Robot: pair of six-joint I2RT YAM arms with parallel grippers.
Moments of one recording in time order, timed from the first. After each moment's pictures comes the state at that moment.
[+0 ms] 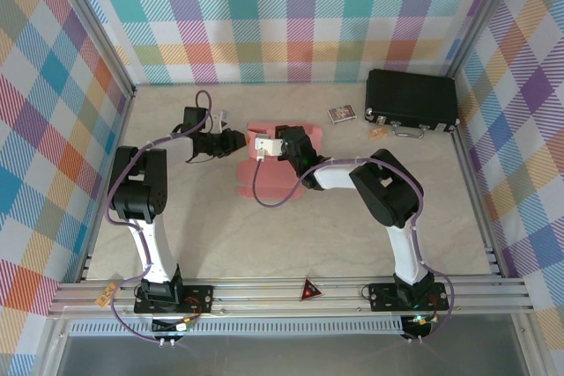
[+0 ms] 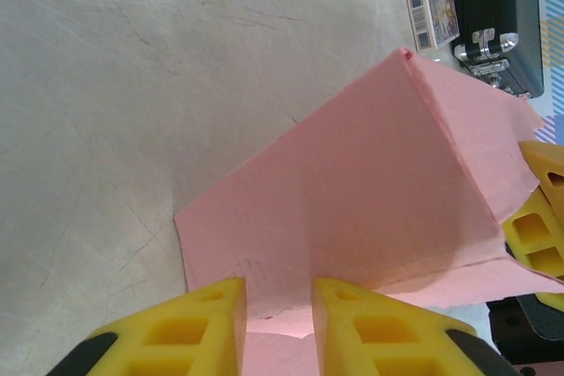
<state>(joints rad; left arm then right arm) -0.10 1.97 1.21 -0.09 0.74 -0.44 0.72 2.09 1.21 0.58 0.29 -1.24</state>
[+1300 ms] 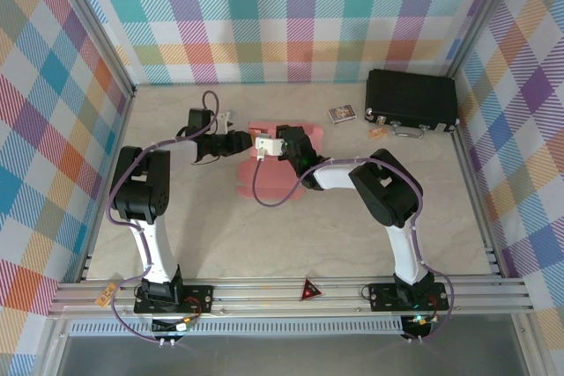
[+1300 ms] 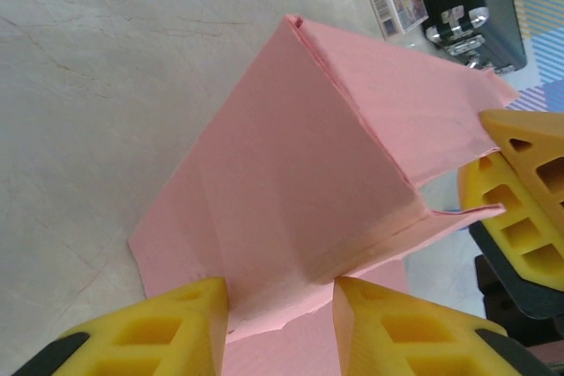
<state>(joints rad) -0.14 1.96 1.17 0.01 0.74 -0.37 0.73 2.09 1.20 0.59 0.31 -1.24</state>
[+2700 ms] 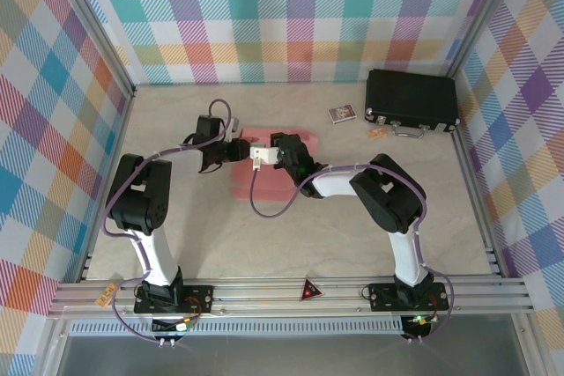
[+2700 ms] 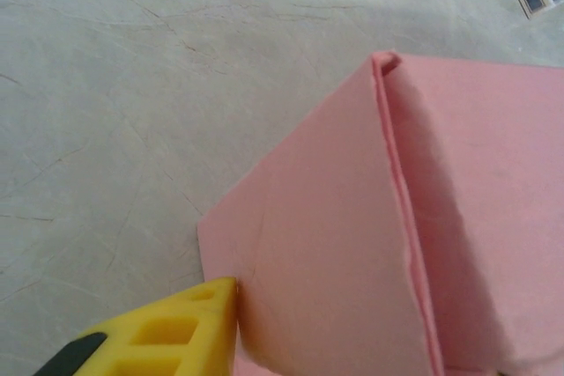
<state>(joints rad) -0.22 1.86 1.06 0.02 0.36 -0.28 0.78 2.04 1.14 0.59 0.30 -1.24</state>
